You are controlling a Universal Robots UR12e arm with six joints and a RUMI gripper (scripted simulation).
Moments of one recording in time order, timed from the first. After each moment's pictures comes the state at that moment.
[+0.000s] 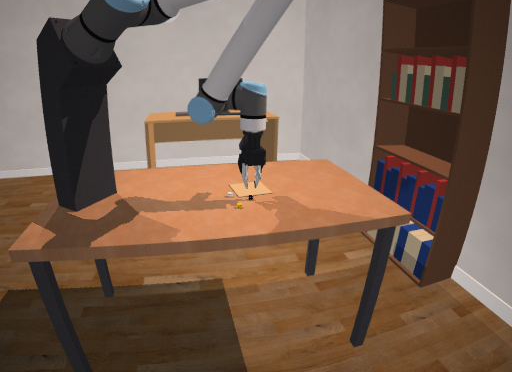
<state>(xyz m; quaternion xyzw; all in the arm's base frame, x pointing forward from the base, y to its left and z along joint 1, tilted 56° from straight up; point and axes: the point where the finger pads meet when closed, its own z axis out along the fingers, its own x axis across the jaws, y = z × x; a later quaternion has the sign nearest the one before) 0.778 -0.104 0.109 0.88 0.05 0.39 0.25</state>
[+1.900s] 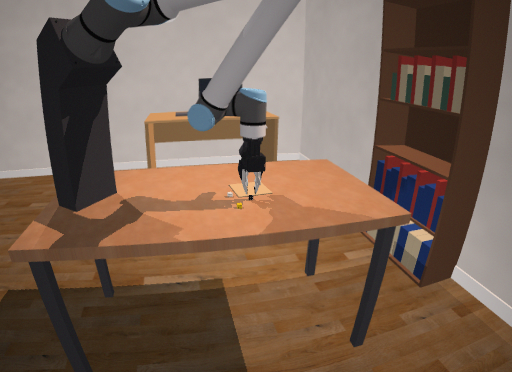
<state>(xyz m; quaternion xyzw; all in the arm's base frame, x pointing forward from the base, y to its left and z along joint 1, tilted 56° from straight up) 0.795 -0.114 0.096 0.88 0.05 0.39 0.25</state>
